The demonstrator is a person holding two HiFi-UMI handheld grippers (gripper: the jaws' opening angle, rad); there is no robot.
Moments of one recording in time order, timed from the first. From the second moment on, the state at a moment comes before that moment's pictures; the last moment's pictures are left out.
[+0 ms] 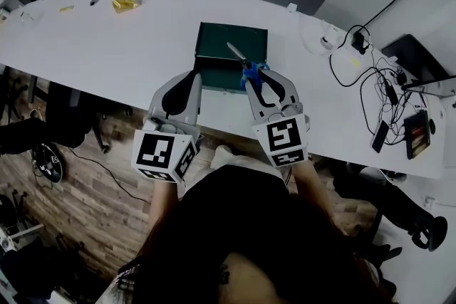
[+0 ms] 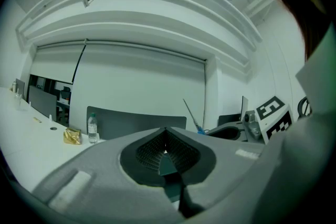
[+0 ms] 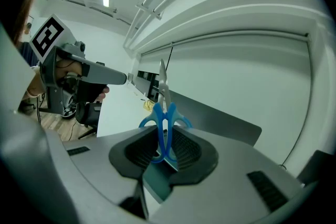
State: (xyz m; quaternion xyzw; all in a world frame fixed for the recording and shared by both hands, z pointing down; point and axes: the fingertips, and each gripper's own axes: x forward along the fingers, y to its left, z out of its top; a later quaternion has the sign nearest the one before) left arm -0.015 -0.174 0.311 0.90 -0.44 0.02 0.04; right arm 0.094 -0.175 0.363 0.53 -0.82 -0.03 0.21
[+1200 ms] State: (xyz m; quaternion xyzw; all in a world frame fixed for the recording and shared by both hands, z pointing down) left arm -0.034 -0.234 0.333 0.87 -0.49 0.01 0.07; right arm 0.089 -0.235 0.452 0.42 -0.84 -0.04 0.34
